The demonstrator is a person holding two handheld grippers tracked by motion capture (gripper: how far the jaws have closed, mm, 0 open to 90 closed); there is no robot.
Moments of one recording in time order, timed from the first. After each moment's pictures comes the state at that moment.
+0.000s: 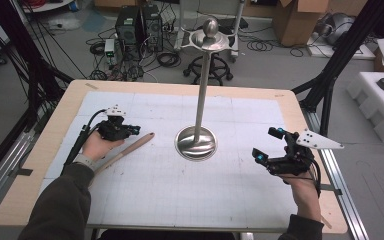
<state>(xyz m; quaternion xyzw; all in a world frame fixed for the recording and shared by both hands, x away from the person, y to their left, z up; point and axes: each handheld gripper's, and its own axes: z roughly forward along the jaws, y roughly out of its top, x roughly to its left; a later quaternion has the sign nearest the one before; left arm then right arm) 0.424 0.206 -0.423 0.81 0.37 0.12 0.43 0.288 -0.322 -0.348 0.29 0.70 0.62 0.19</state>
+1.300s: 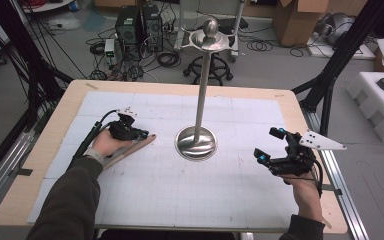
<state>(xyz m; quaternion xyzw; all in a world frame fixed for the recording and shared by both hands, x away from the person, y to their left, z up) 0.442 0.186 -0.444 0.84 0.35 0.06 0.41 0.287 -0.326 -0.349 0.29 0.70 0.63 0.18</state>
